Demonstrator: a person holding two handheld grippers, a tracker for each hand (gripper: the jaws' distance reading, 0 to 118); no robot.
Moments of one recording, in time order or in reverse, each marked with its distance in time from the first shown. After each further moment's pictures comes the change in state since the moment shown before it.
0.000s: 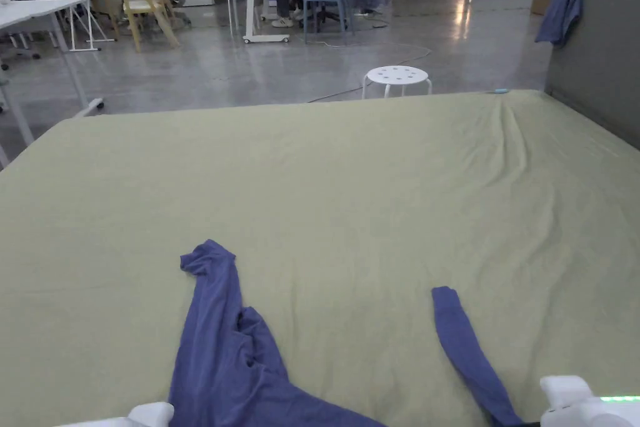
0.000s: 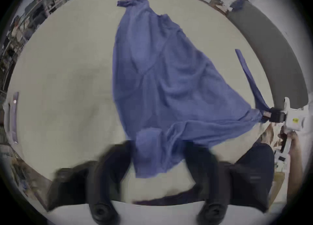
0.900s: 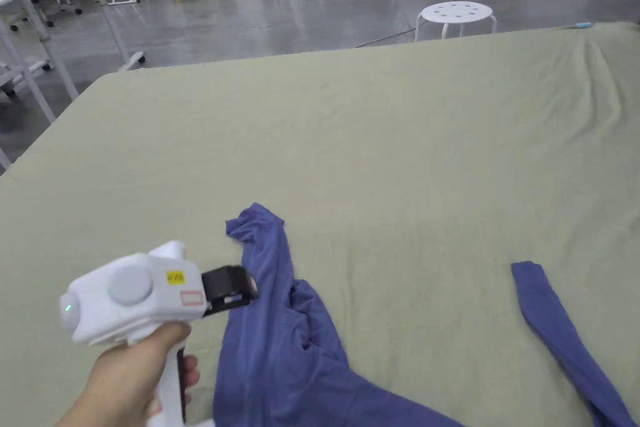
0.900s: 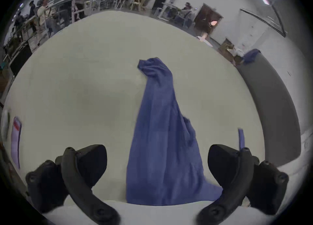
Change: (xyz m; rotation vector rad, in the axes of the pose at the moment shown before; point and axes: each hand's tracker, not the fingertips) left arm -0.045 0.181 -0.014 0.290 -0.006 0.254; right arm -0.033 -0.025 0.066 0.123 0.215 -0.148
